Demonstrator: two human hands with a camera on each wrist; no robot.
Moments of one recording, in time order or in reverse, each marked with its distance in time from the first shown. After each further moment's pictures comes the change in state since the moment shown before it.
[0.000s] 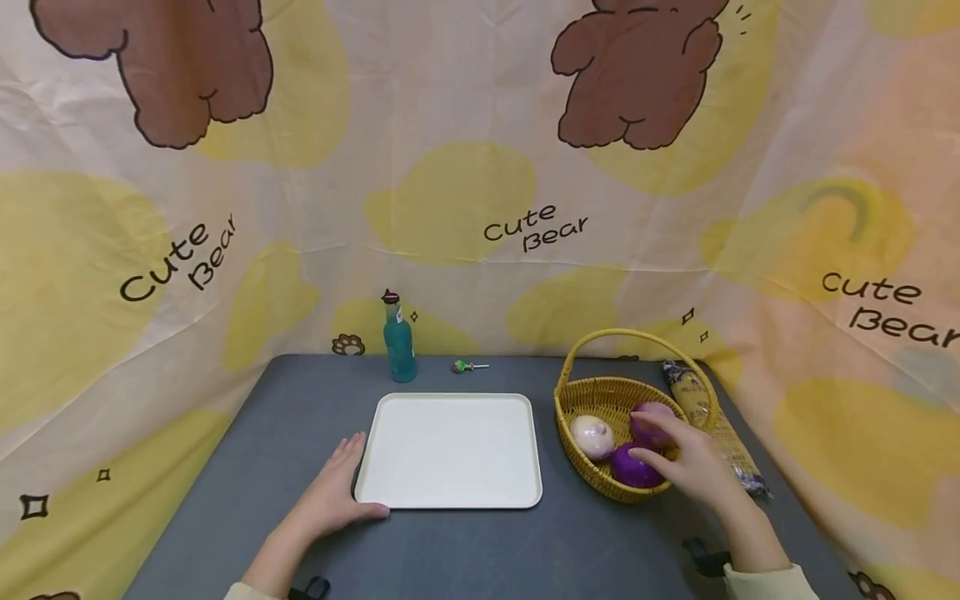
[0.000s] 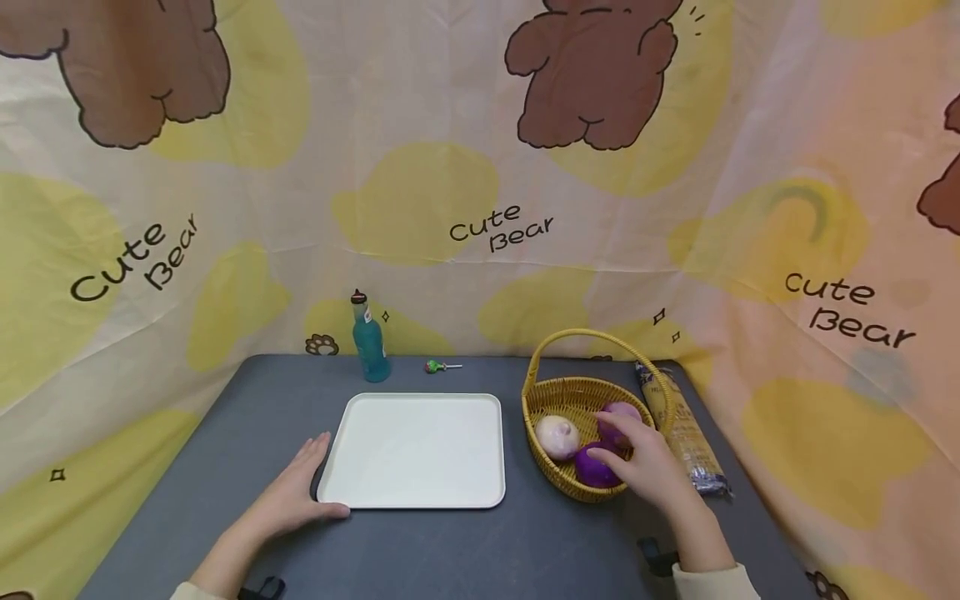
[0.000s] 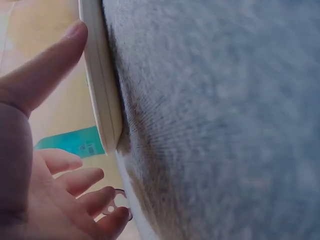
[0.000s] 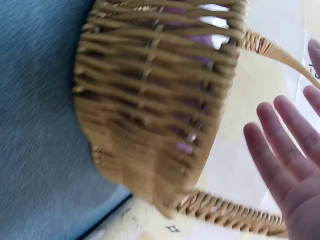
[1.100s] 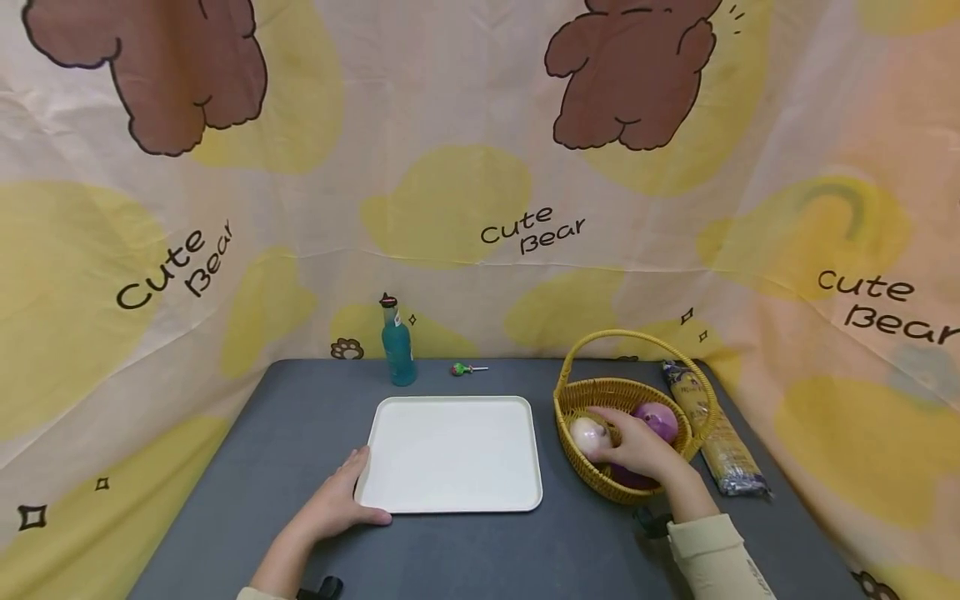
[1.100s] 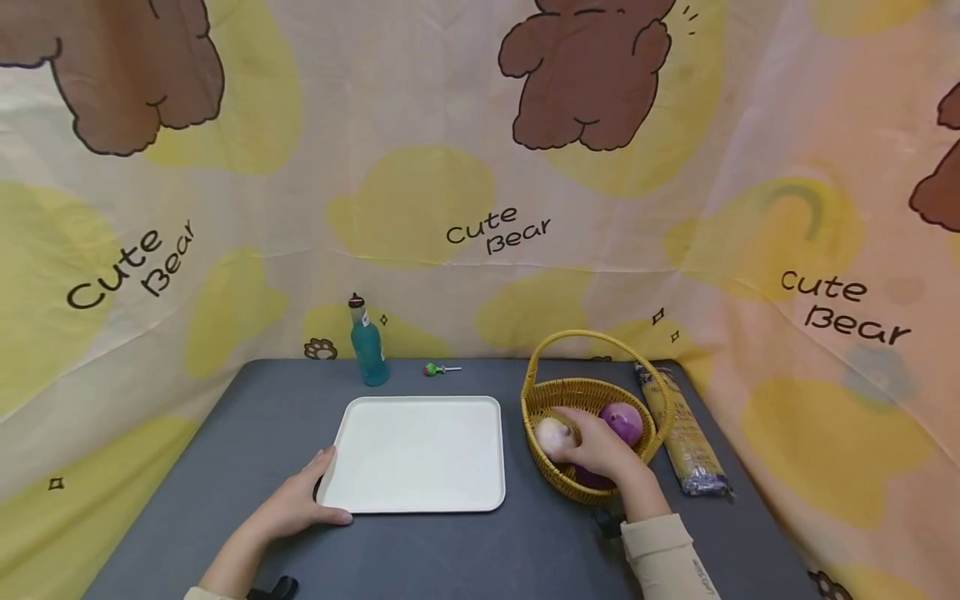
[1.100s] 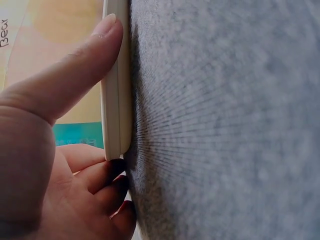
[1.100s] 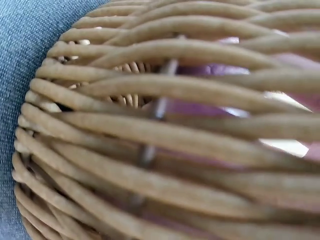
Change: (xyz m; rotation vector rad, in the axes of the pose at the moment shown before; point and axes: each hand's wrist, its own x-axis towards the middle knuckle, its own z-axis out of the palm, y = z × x) left_hand 0.004 0.002 0.003 -0.155 -0.098 -0.064; right_hand 0.044 0.010 0.052 0.156 -0.394 0.162
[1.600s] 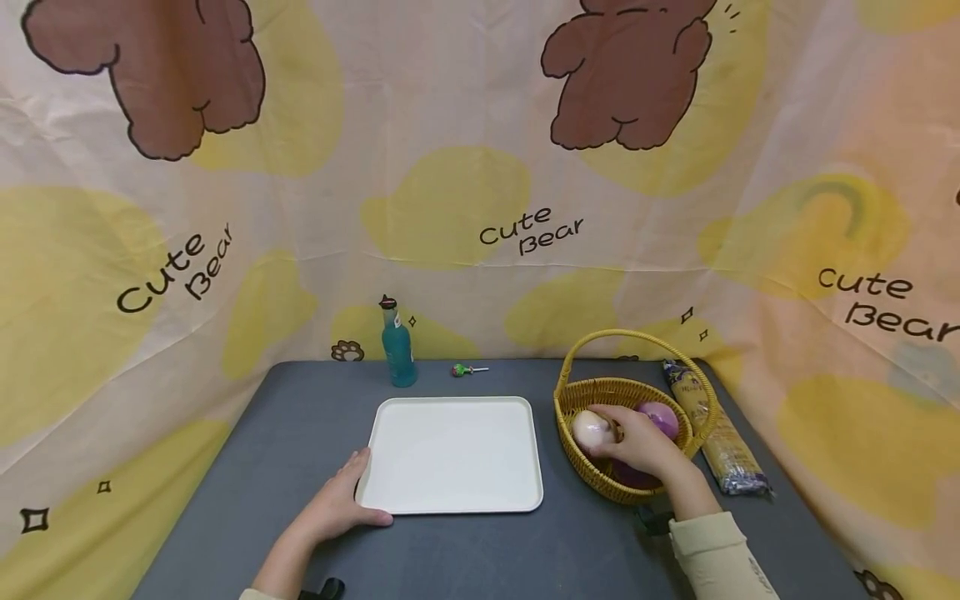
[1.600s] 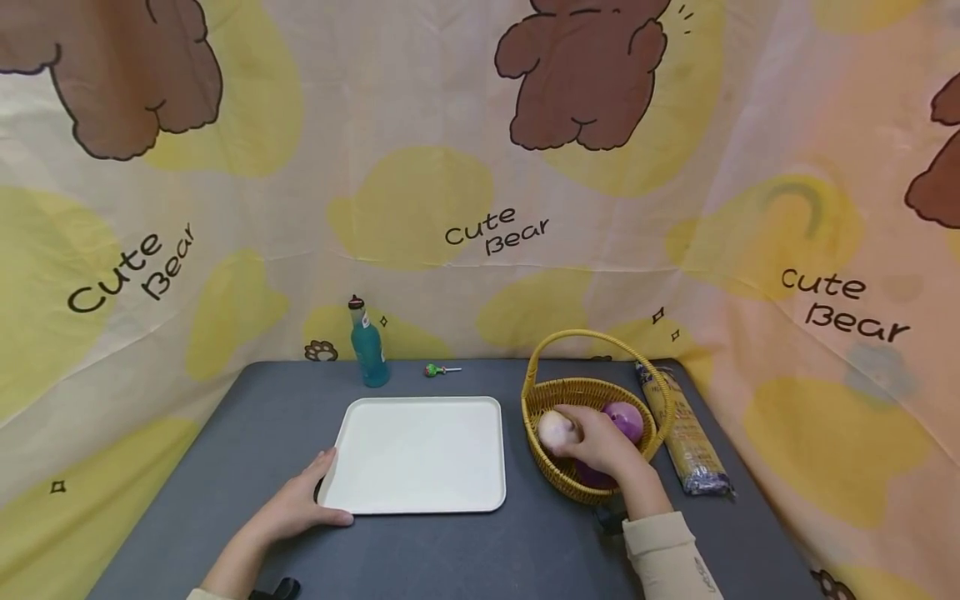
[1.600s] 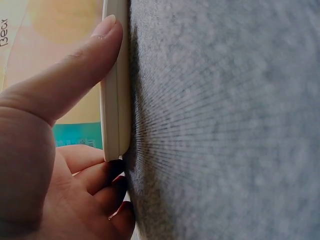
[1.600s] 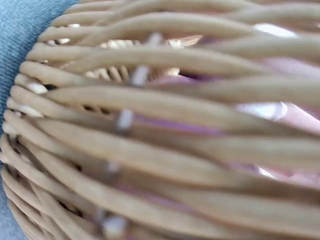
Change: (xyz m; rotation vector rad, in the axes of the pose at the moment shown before) left_hand 0.001 0.001 0.001 0.004 0.006 -0.028; right_hand 0.001 -0.002 -0.005 -0.023 0.048 0.027
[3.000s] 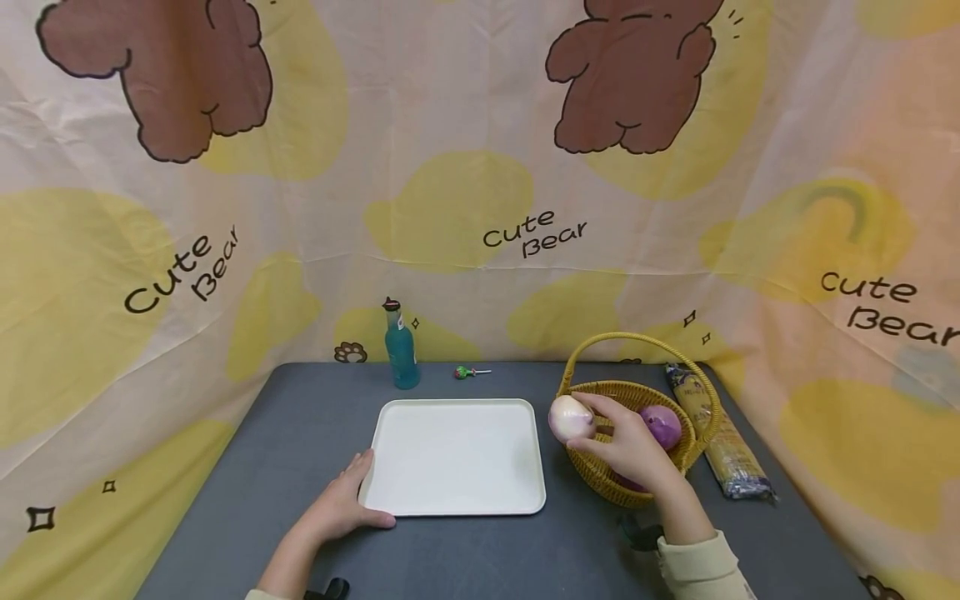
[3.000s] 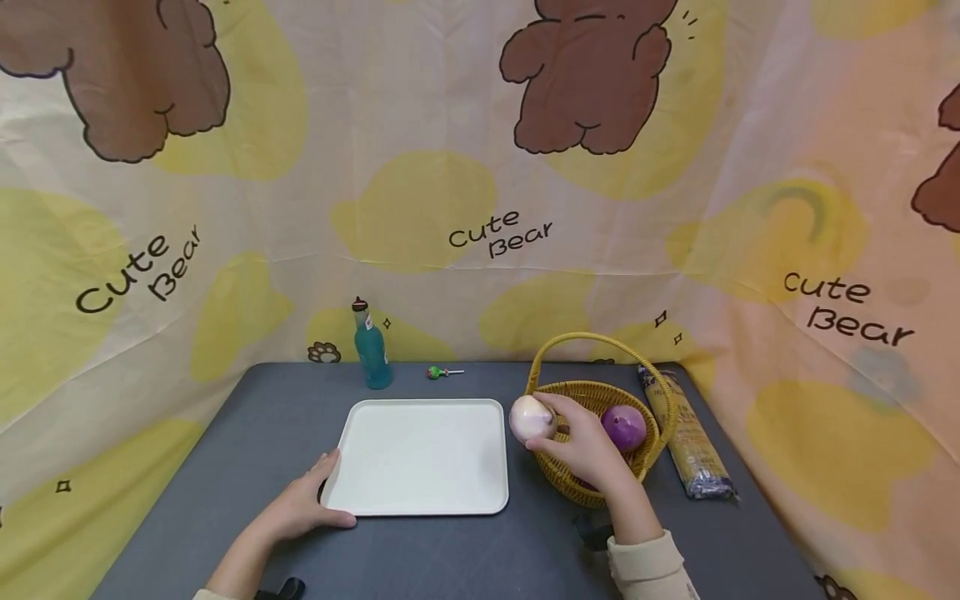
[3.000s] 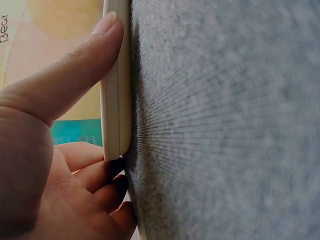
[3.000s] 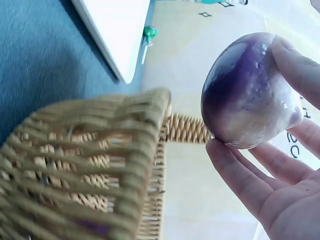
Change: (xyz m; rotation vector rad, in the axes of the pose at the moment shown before) left_hand 0.002 -0.001 0.001 0.000 -0.008 -0.053; right_hand -0.006 -0.053 0.006 0.195 0.182 -0.159
